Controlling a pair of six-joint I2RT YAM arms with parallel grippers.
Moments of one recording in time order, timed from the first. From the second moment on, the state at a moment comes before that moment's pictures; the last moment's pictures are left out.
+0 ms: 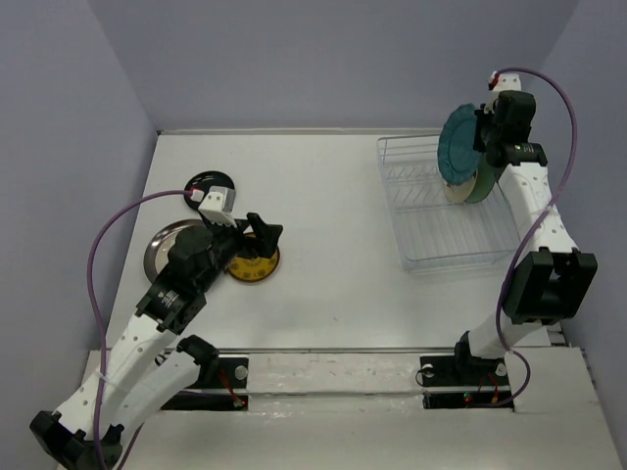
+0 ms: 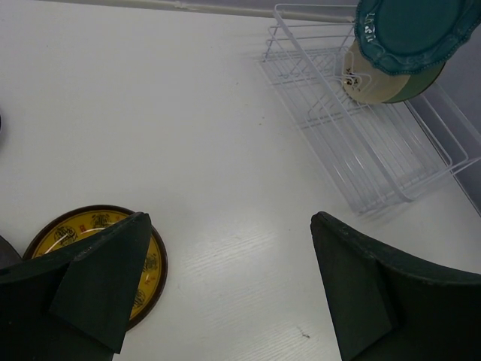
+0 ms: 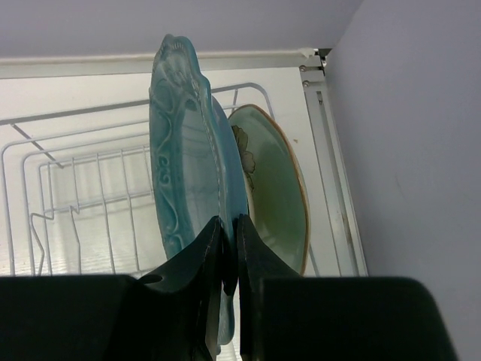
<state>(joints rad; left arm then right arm) -0.55 0.65 0.71 -0.22 -0.06 -0.38 -0.06 1.62 1.60 -0.38 0.17 -0.09</state>
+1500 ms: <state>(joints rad) -0.55 0.65 0.71 -0.22 -0.06 -0.38 -0.06 1.65 1.51 -0.32 0.14 -0.15</state>
